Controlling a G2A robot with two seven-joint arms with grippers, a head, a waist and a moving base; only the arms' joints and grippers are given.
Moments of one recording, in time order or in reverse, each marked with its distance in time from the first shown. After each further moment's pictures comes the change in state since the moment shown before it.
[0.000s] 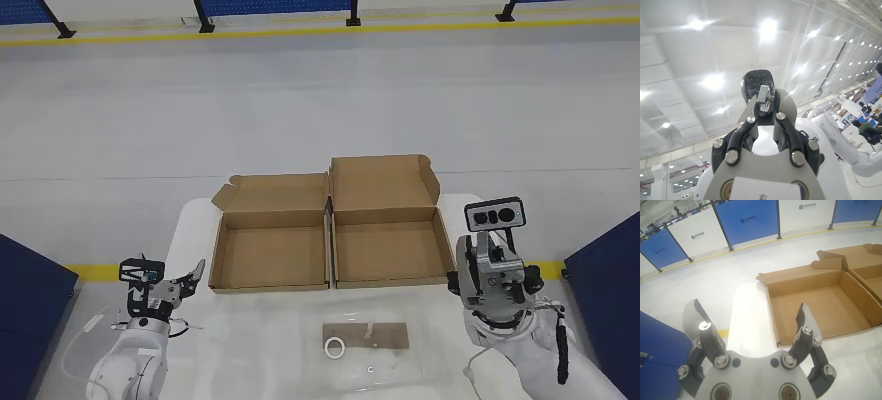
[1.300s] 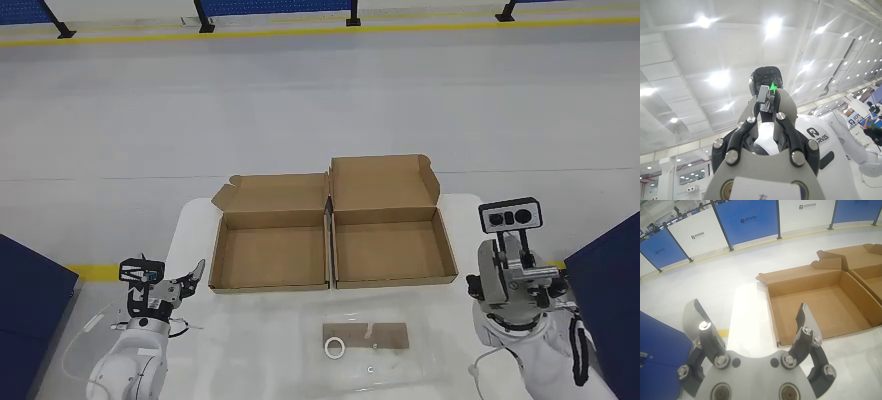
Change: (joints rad) left arm 0.000 0.000 0.000 0.000 0.000 0.000 0.000; right arm -0.077 -0.094 0.142 -0.001 0.012 0.130 0.093
